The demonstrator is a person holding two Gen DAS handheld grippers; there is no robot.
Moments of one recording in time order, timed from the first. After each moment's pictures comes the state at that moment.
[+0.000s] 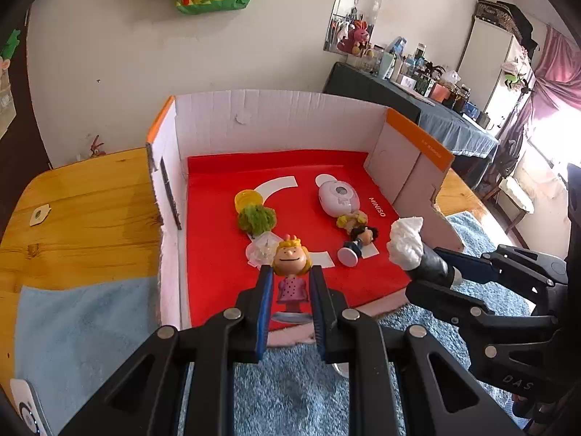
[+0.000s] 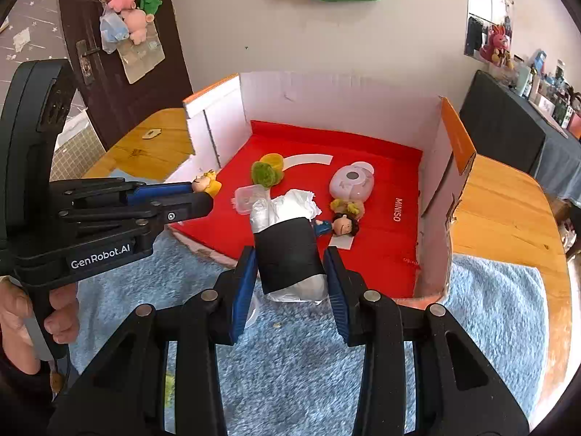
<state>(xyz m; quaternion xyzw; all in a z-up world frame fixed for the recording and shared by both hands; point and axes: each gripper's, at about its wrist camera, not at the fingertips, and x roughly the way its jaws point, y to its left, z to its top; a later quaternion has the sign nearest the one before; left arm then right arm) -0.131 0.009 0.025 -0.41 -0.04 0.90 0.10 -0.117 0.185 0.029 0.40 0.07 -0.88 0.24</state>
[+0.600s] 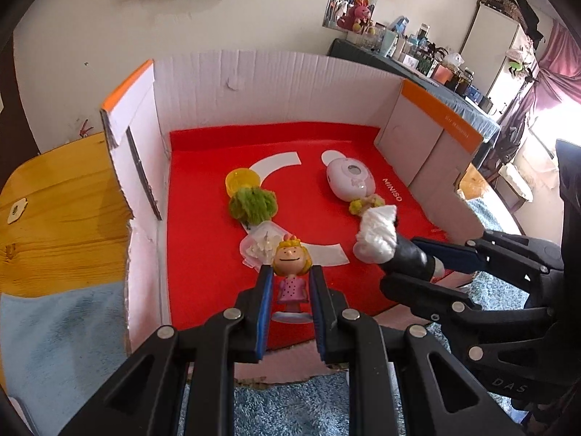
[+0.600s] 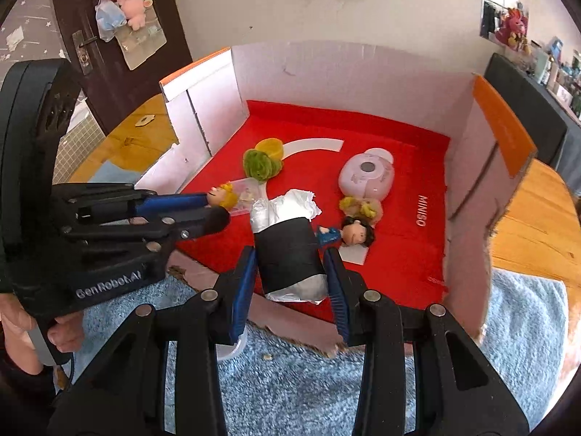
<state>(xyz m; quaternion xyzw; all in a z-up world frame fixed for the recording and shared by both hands) -0.161 0.011 -0.008 -0.45 -0.04 0.88 0.12 -0.155 0.170 0.001 0.43 0.07 -0.86 0.27</state>
